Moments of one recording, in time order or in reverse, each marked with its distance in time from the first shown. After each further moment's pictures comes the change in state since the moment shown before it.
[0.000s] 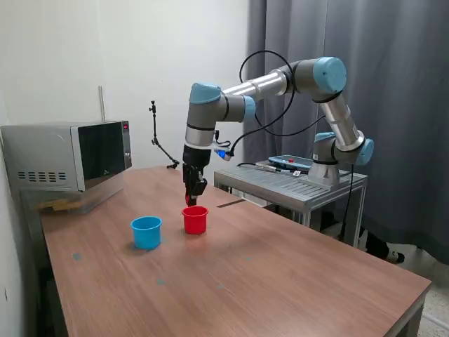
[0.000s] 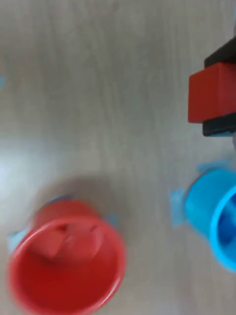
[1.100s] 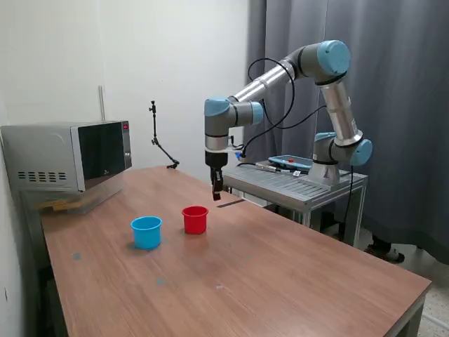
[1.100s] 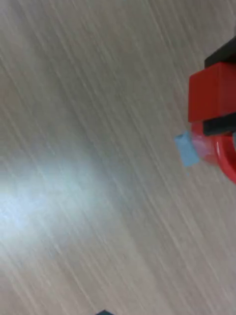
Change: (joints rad) arm -0.133 -0.230 0.469 -0.117 0.052 0.172
